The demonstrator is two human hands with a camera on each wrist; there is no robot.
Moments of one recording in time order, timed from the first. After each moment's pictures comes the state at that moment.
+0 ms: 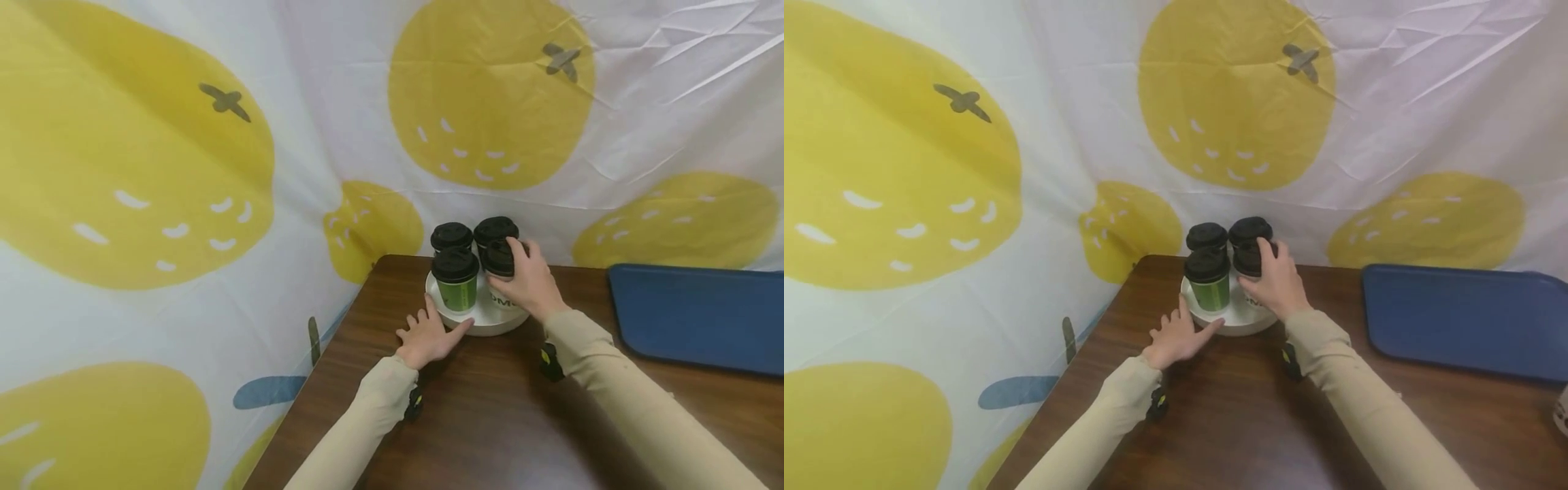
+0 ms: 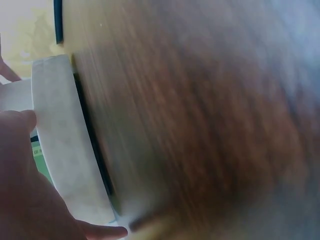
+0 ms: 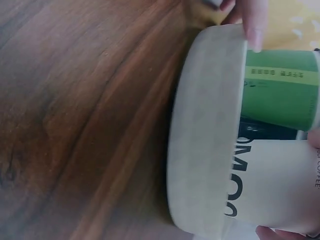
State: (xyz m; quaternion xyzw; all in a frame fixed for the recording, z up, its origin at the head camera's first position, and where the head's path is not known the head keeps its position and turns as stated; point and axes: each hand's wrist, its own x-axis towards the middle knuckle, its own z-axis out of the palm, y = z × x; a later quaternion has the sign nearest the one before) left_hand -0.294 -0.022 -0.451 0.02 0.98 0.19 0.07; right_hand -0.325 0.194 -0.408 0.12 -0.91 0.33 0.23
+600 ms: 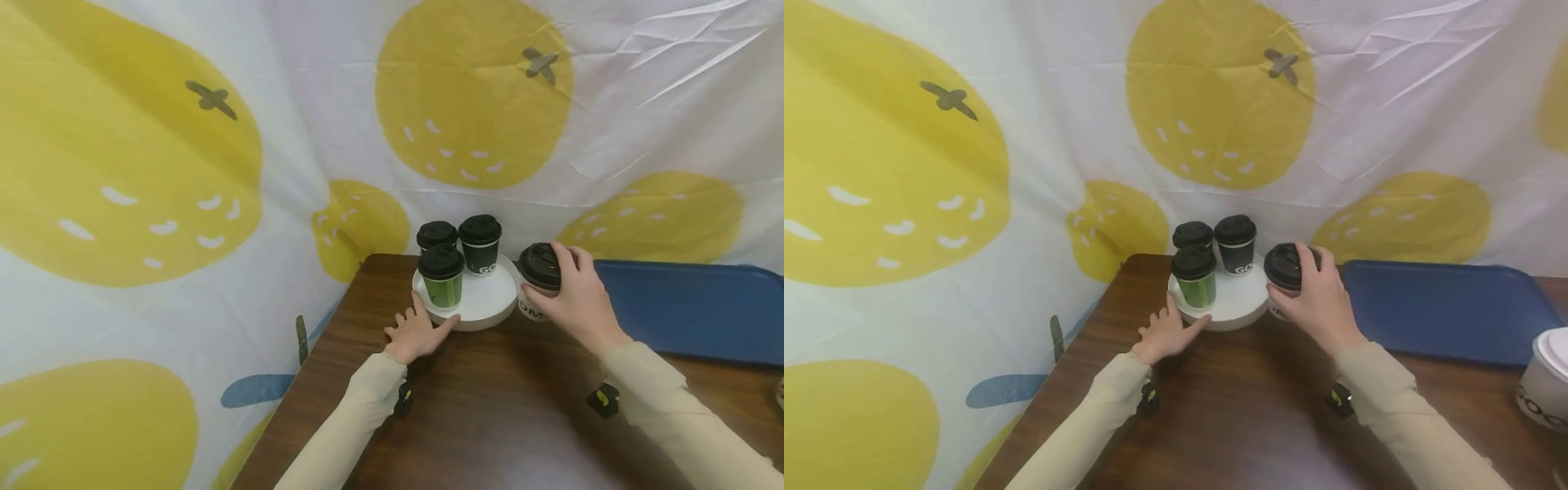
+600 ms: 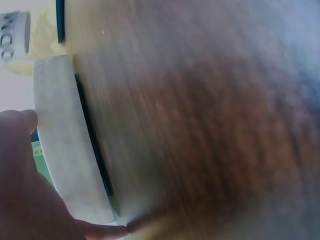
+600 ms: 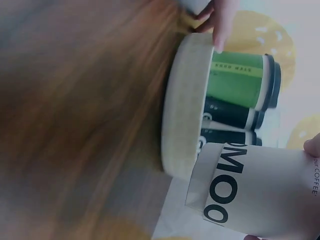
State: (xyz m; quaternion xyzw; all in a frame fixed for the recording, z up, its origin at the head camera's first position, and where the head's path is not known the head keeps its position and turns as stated) left_hand -0.296 -0.018 -0.454 0.01 0.98 0.20 0.07; right_hand -0.241 0.256 -0.389 0.08 -0.90 0.32 0.27
